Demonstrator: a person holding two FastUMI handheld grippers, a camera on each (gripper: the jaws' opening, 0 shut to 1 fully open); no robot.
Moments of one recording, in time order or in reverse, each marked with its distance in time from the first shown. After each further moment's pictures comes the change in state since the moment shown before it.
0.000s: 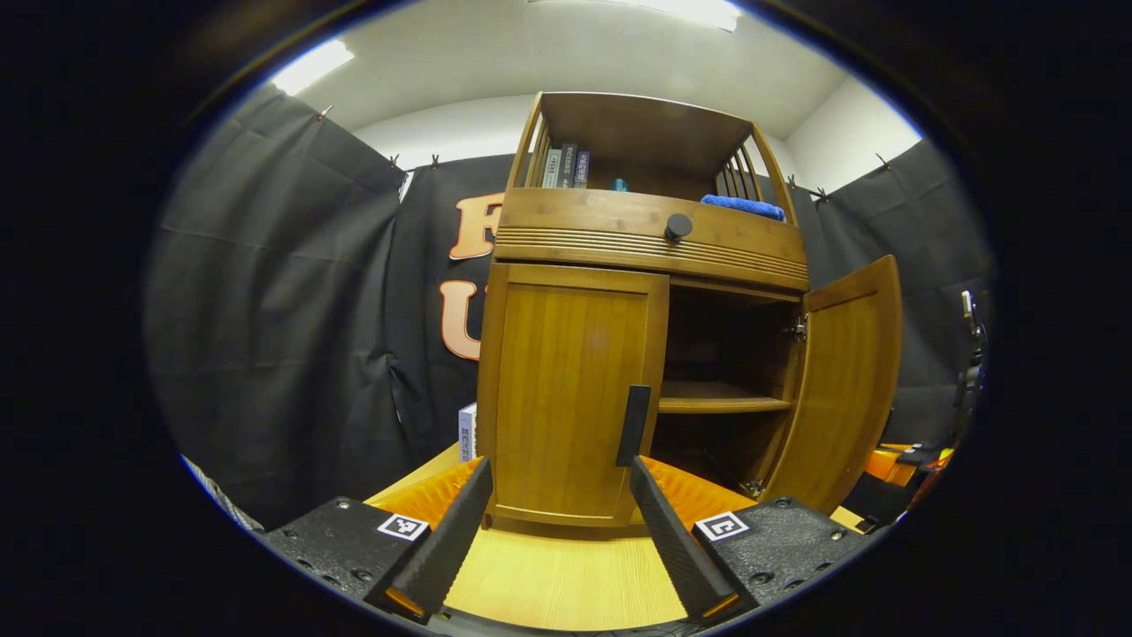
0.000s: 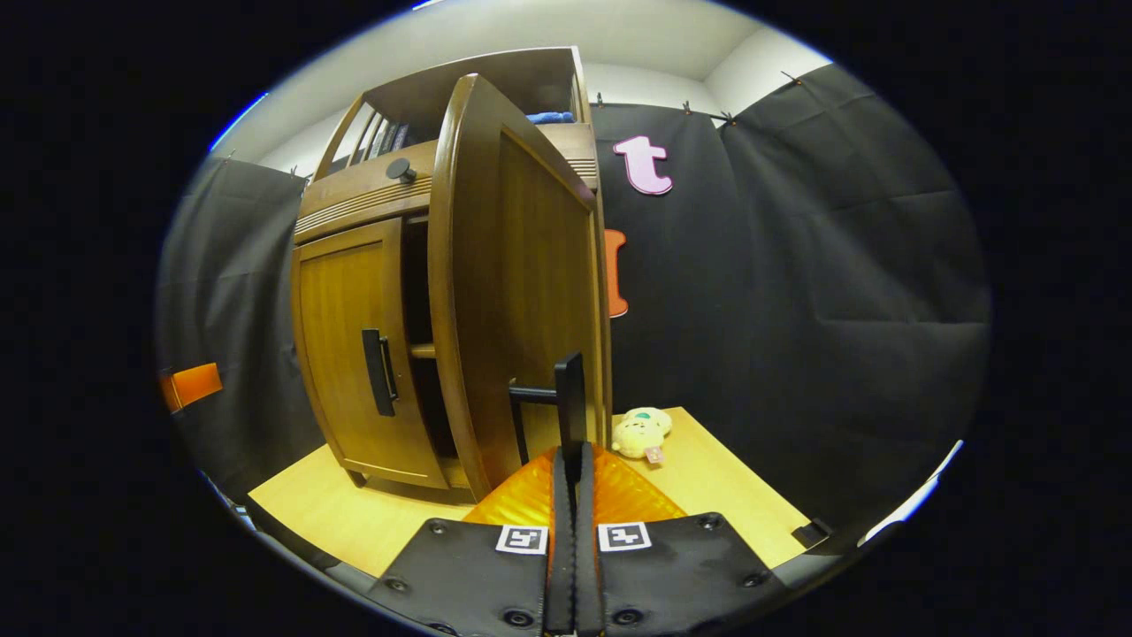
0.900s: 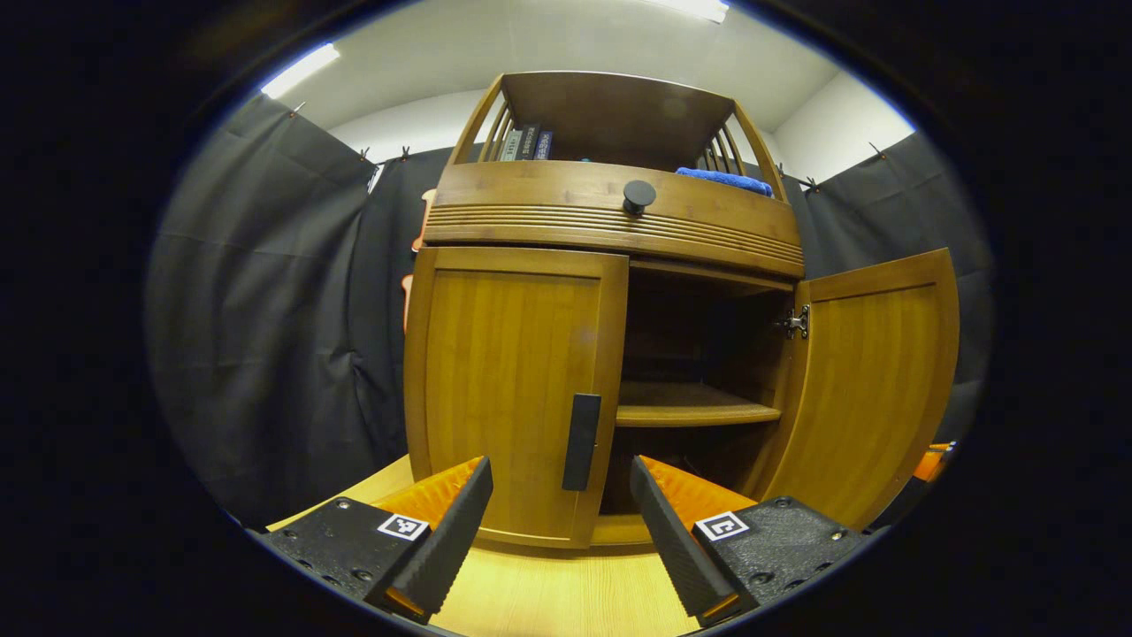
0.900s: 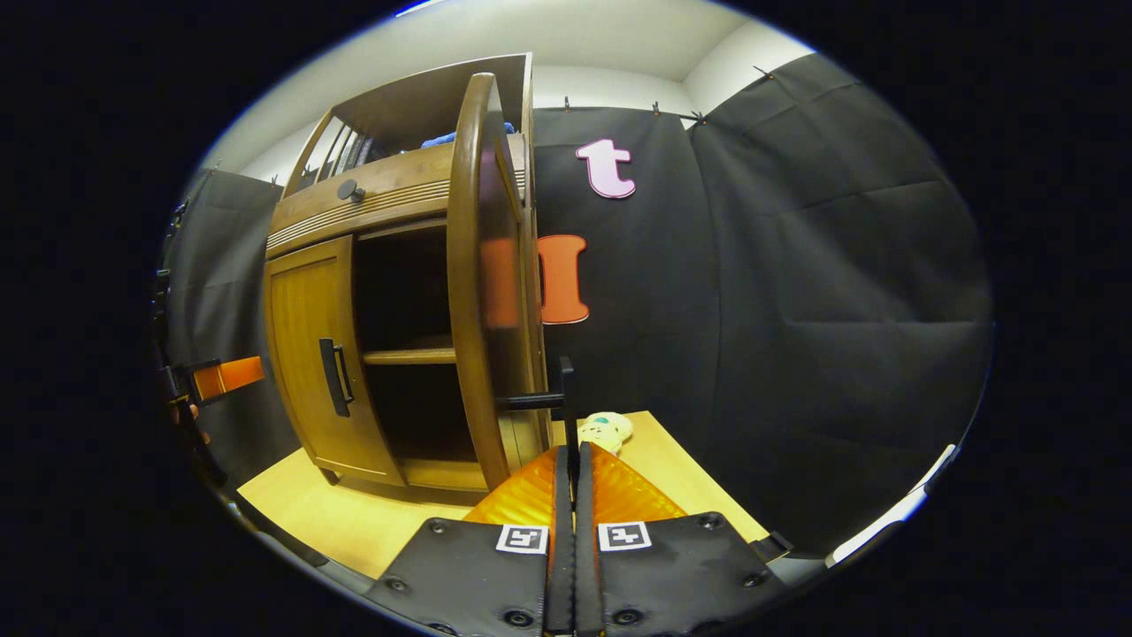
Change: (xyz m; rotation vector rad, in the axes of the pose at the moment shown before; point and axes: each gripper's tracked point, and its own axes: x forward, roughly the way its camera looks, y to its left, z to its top) left arm 0.081 -0.059 -0.002 0.011 0.005 -0.057; right arm -0.016 -0.089 0.012 0.024 -0.013 -0.066
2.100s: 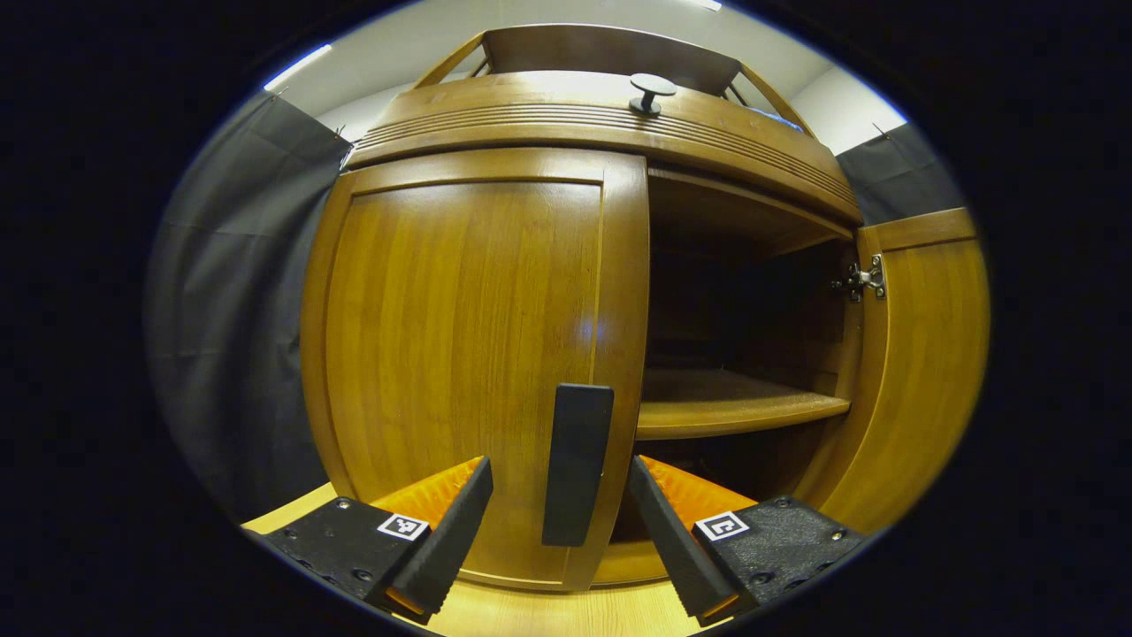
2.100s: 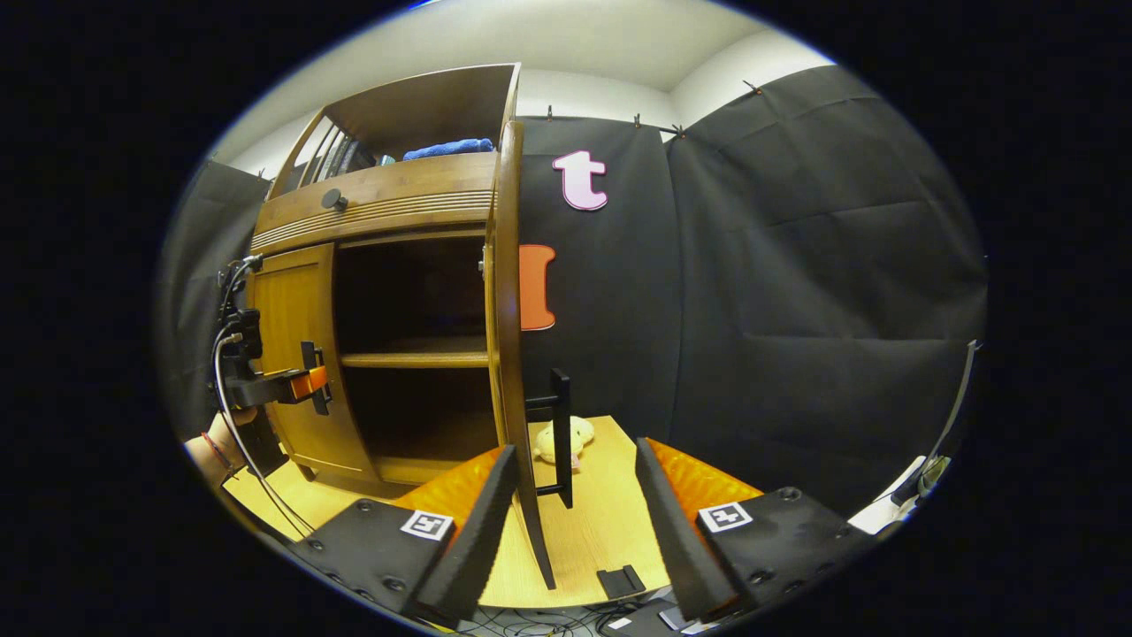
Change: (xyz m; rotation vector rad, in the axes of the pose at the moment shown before) left arm 0.146 -0.010 -0.062 -0.004 0.044 -0.035; right arm -0.037 -0.018 0.018 -0.039 -0.007 -0.091
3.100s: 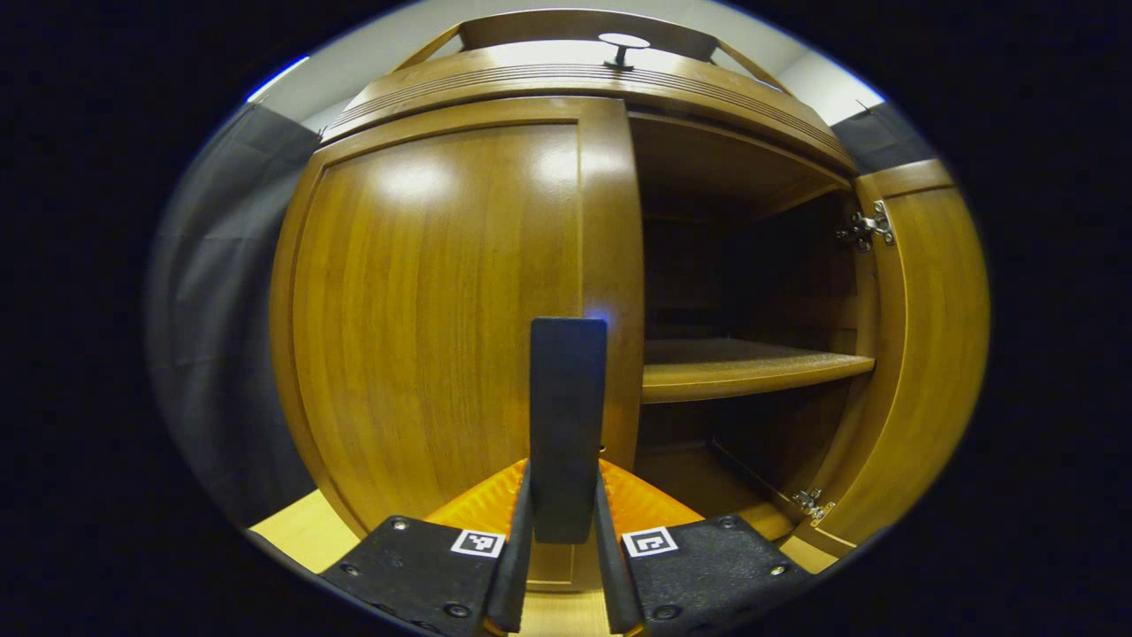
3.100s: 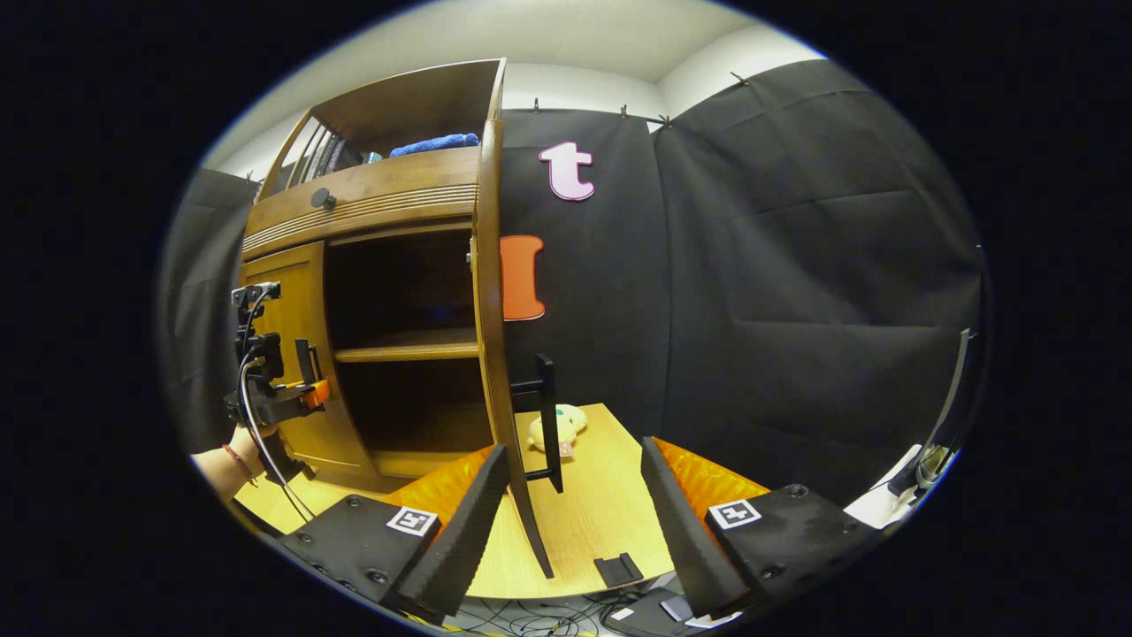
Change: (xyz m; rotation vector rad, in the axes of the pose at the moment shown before) left arm 0.019 -0.003 -0.029 0.036 0.029 -0.005; right arm -0.013 -0.013 -0.008 0.028 0.037 -0.029
